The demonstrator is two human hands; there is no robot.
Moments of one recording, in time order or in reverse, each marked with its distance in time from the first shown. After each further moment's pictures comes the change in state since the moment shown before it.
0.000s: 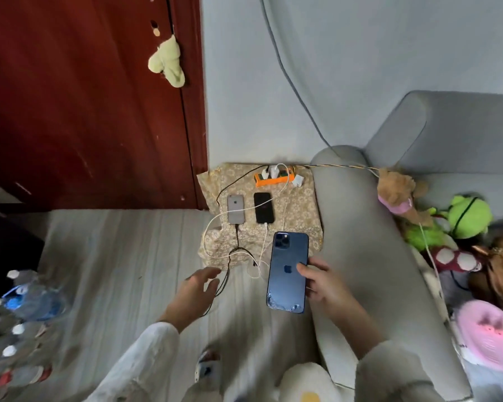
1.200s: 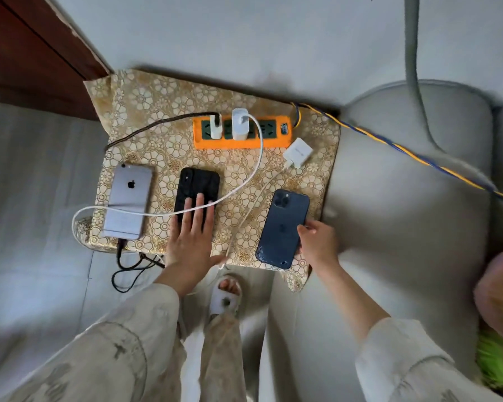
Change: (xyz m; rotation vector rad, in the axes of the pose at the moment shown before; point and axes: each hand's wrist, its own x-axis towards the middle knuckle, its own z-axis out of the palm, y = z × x) left_hand 0.458 0.012 0.272 0.689 -0.181 -0.216; right_hand 0.537 -0.040 -0.115 -0.744 0.132 0.125
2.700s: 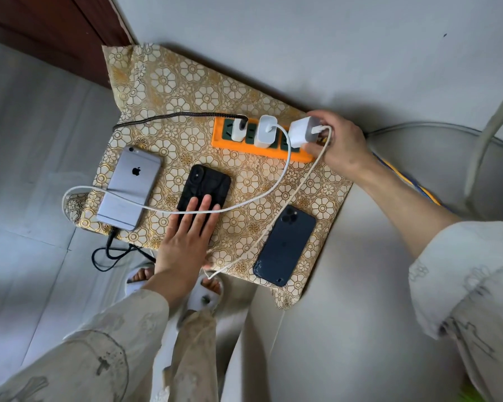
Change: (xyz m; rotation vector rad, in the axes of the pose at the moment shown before) left_hand -0.001 -0.003 0.001 -0.047 -0.039 -0.049; right_hand 0.079 -0.175 -0.025 -0.508 -0.161 -0.756
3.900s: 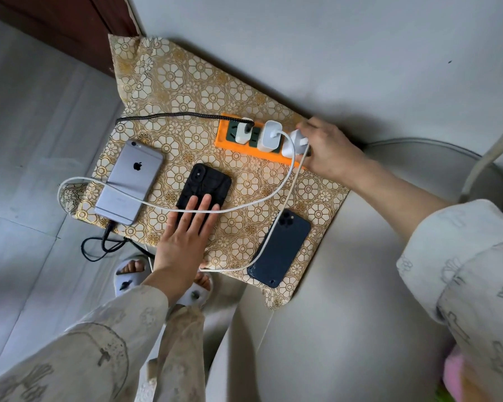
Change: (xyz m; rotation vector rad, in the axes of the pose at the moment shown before) left_hand 0.001 0.000 0.008 -0.023 0.023 -0.021; right_hand 0.013 -0.025 0.002 -0.584 -0.241 -0.278
